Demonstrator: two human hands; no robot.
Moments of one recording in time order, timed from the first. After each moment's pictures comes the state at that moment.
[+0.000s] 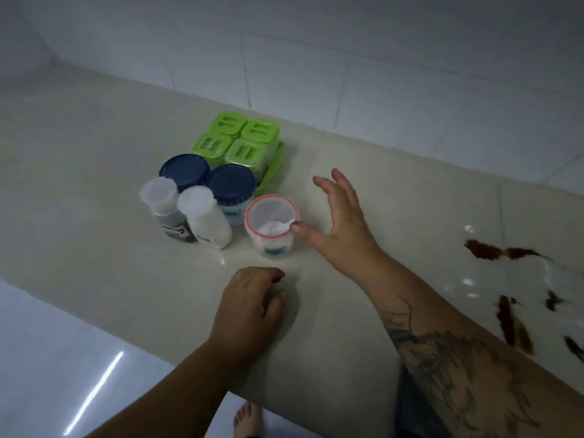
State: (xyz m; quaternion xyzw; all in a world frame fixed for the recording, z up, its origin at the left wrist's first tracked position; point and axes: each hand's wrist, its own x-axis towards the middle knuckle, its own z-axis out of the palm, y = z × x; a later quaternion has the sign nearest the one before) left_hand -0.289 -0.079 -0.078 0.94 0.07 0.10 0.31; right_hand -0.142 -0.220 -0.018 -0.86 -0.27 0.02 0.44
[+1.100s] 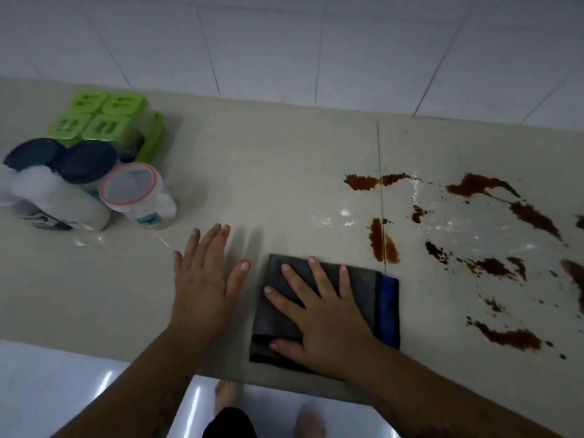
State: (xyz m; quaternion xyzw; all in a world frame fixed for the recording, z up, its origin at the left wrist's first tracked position) left_hand -0.284 -0.216 -0.086 0.97 0.08 0.08 0.22; right_hand -0.281 -0.435 -0.097 -0.93 -0.35 0.12 0.05
